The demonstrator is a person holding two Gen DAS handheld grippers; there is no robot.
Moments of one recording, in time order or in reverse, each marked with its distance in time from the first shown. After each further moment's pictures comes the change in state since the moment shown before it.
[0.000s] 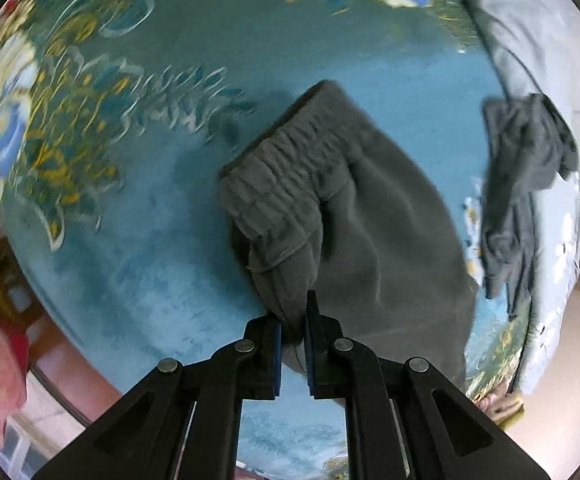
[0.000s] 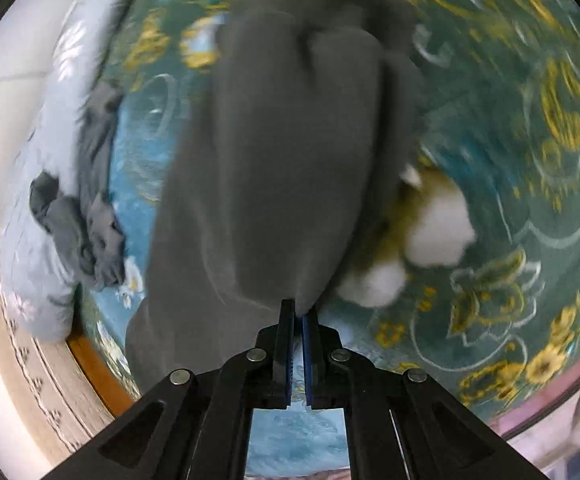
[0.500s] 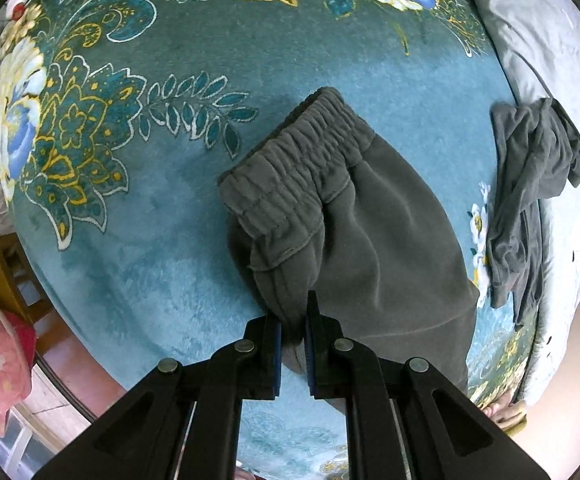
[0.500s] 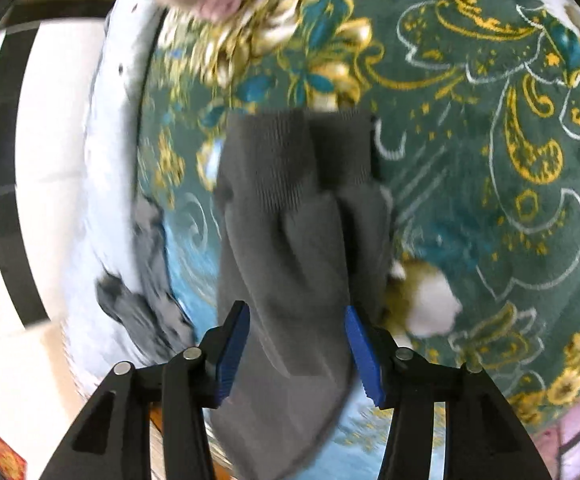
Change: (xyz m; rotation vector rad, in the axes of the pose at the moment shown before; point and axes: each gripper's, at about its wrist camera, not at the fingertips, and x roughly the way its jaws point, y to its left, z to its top) left arm -0.002 -0.017 0.002 -0.012 -0.014 0.050; right arm -0.038 -0.038 0.042 0.212 -0.203 0.261
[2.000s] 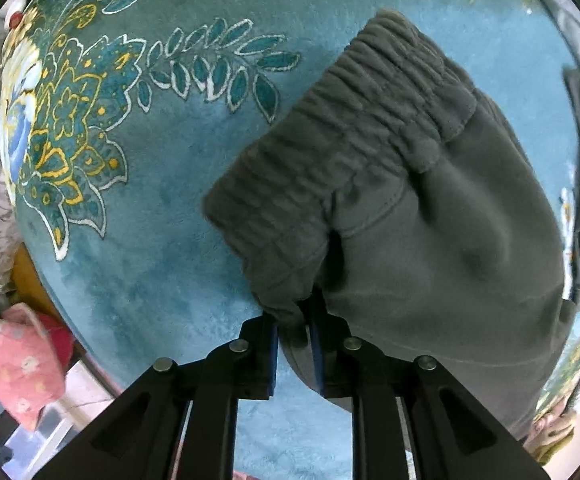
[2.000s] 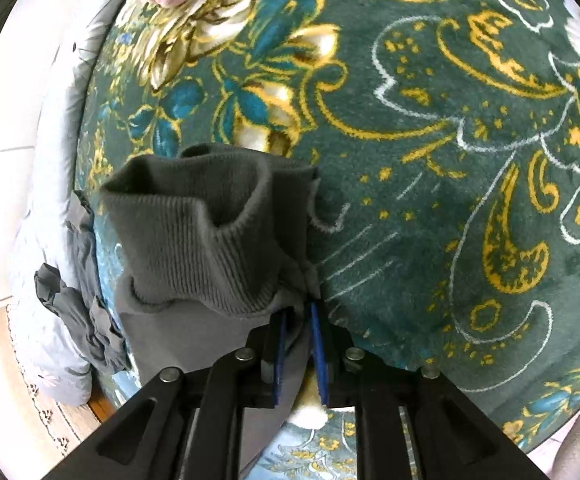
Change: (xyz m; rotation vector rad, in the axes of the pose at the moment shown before) left arm 0.089 -0.001 0.015 0.023 0.064 0.254; right arm 0.023 -0.018 0.049 -0.116 0.069 -0.215
